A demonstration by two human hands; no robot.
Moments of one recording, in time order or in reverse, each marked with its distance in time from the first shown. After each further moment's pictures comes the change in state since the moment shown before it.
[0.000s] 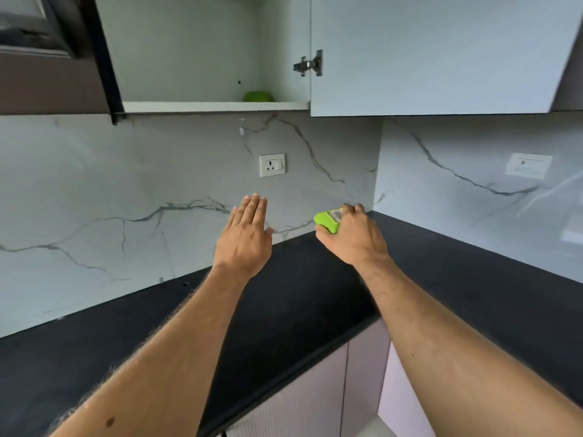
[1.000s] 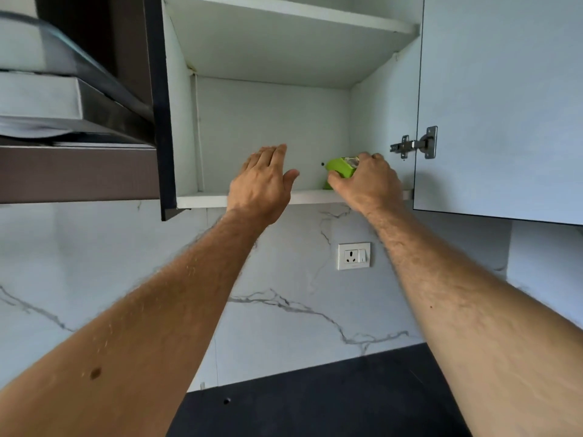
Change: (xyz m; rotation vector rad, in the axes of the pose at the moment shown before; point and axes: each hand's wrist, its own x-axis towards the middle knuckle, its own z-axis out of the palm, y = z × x) left_hand 0.283 -0.117 -0.091 0.215 0.446 -0.097; right_hand 0.343 -0.154 0.004 0.376 0.374 -0.213
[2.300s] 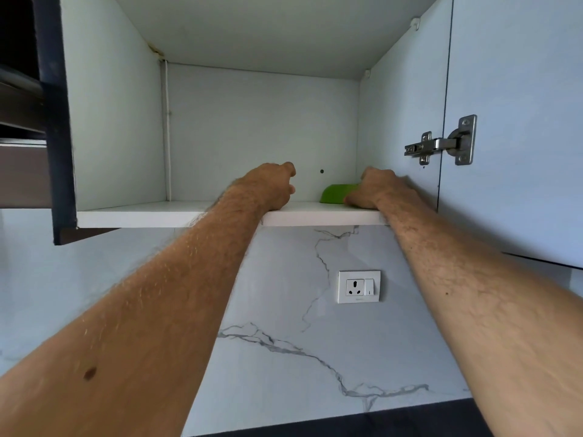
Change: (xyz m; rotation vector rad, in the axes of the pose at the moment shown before) left_hand 0.115 0.014 0.112 0.070 -0.454 -0.172; right_hand 0.119 0.078 0.085 -0.124 -0.531 0.057
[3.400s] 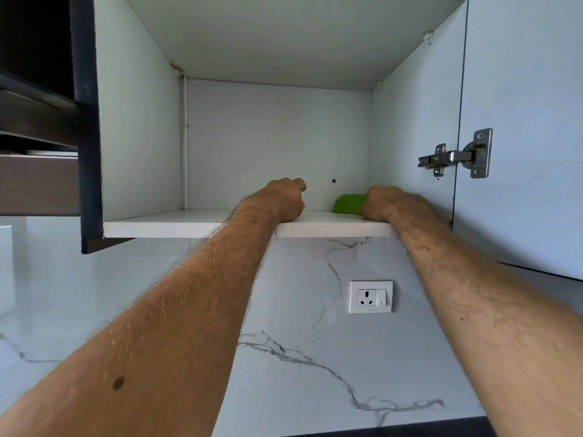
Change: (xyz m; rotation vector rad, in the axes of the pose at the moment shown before) left_hand -0.006 -0.002 -0.003 -0.066 -0.096 -0.033; right_hand 0.015 -0.003 0.009 -0.135 -0.098 -0.049
